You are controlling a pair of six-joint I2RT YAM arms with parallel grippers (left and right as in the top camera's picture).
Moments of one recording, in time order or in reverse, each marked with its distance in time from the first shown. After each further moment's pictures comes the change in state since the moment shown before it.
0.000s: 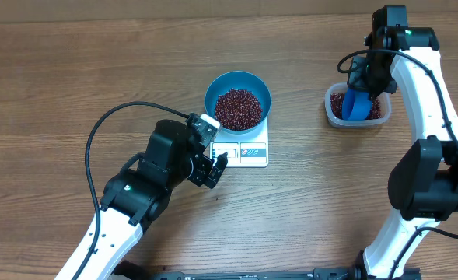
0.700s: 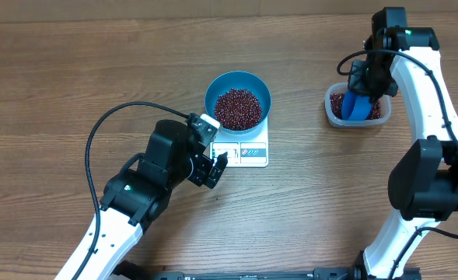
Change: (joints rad) left arm 0.000 0.000 0.000 0.000 0.000 0.000; right arm 0.000 0.000 0.000 -0.045 0.006 -0.019
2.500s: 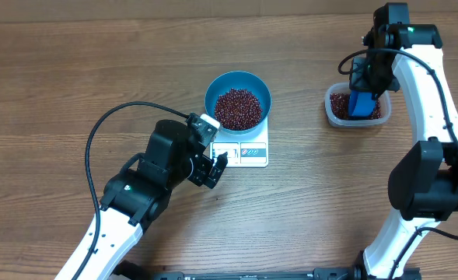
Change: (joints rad) left arm 0.000 0.000 0.000 0.000 0.000 0.000; right arm 0.000 0.000 0.035 -0.003 0.000 -0.086
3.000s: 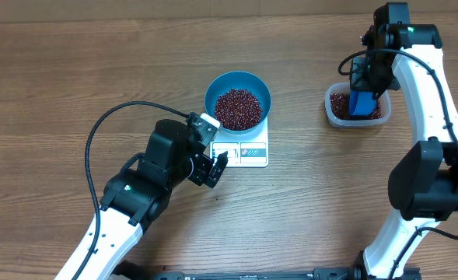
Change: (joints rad) left arm 0.000 0.000 0.000 0.011 0.000 0.000; right arm 0.000 0.000 0.000 0.002 0.000 -0.026
